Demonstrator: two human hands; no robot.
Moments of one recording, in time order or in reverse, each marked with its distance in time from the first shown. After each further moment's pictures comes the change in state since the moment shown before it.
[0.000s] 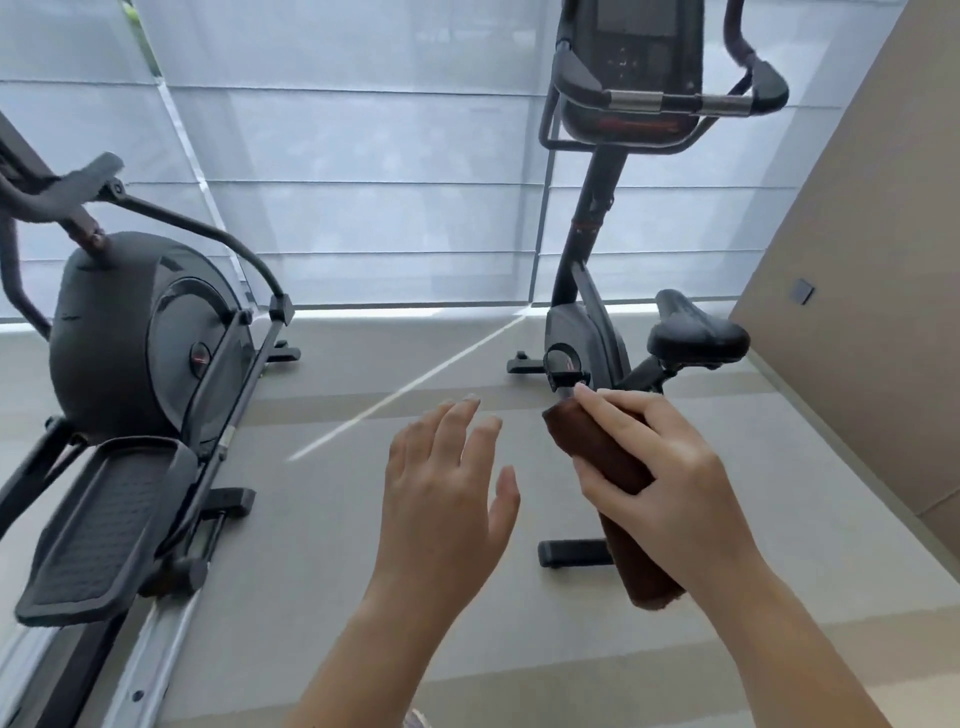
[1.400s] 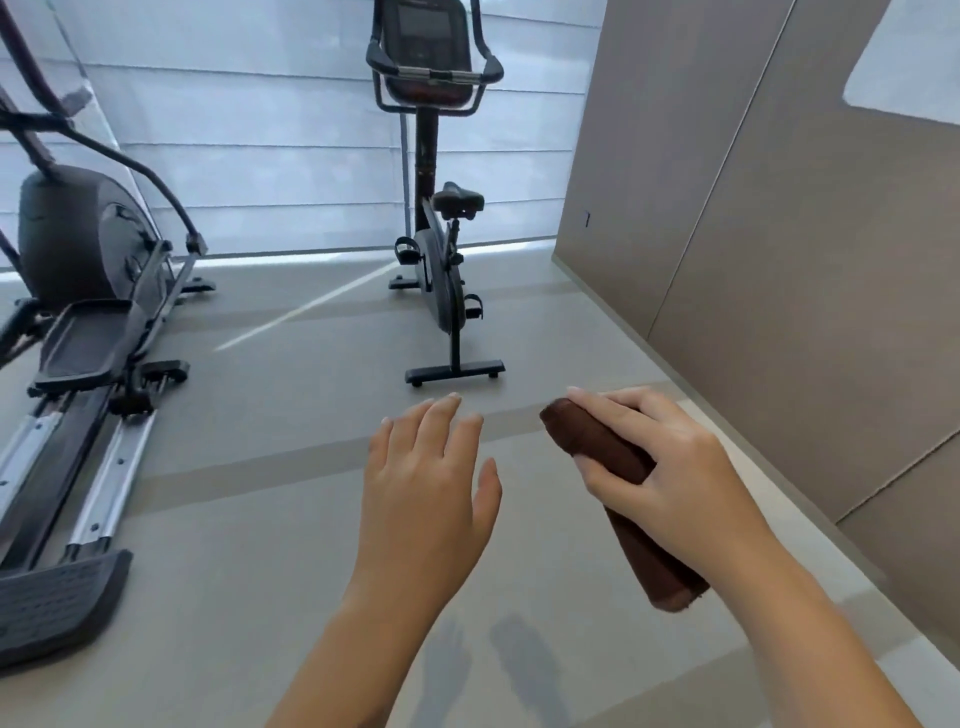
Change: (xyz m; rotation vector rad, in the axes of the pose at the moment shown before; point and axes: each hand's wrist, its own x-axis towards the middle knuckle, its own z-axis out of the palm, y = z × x) left_hand -0.672 0.503 -0.330 -0.069 -0.024 0.120; right_hand -0.756 -0.268 -0.483 -0.143 -0.080 0.235
